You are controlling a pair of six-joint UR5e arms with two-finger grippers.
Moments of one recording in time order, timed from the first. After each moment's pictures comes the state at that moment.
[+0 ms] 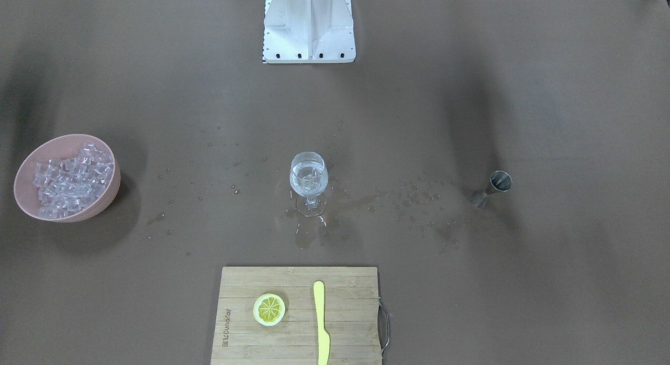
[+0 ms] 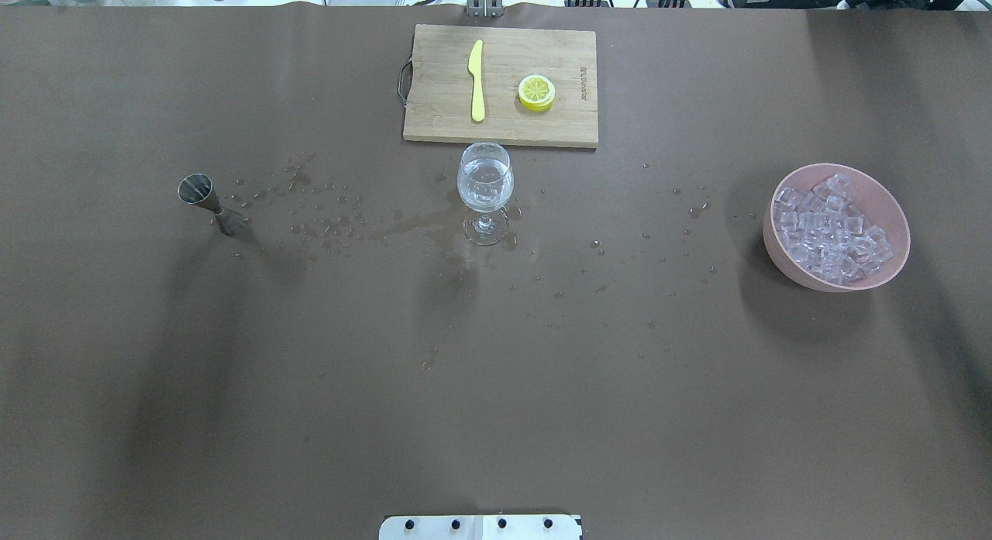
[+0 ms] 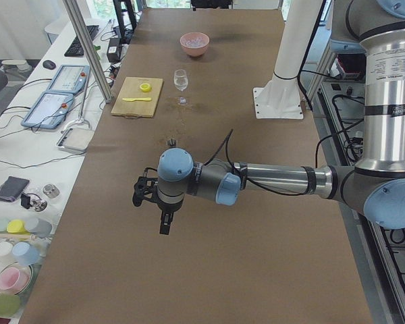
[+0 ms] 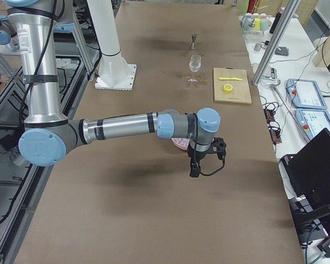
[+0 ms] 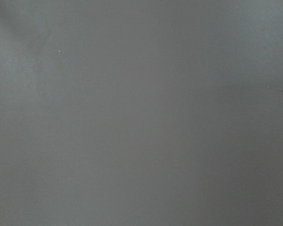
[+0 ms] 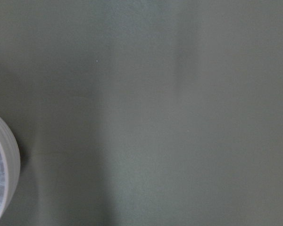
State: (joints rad) left arm -1.59 -1.49 -1.68 -1.80 -2.34 -0.13; right arm 1.49 -1.54 1.67 -1.71 2.31 0.03
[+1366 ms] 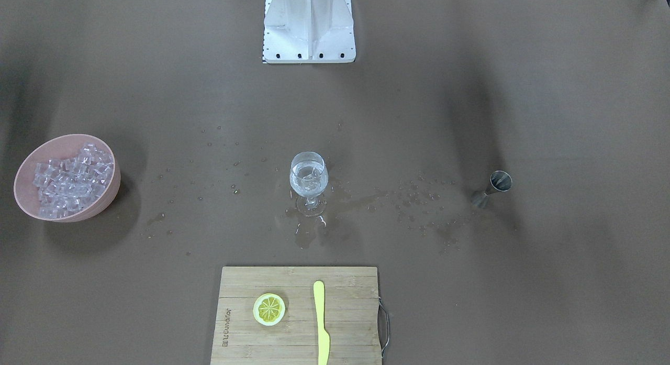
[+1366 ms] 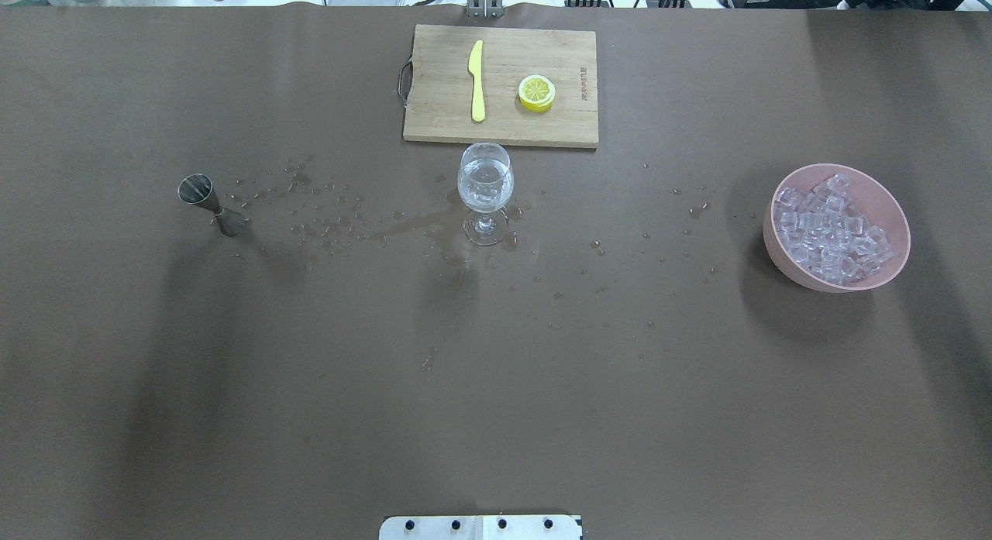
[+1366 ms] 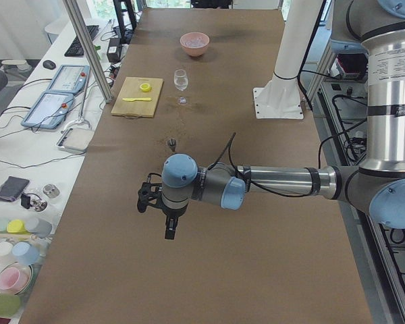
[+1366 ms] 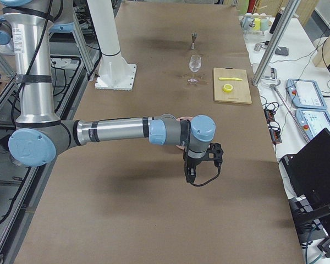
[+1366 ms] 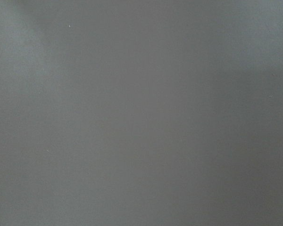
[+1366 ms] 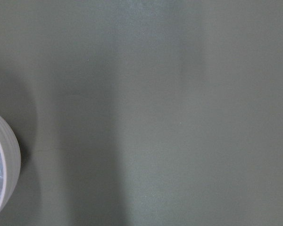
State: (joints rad) left arm -1.58 -1.48 -1.68 -1.80 -2.34 -0.13; right arm 1.53 -1.55 1.68 -1.71 2.35 0.03
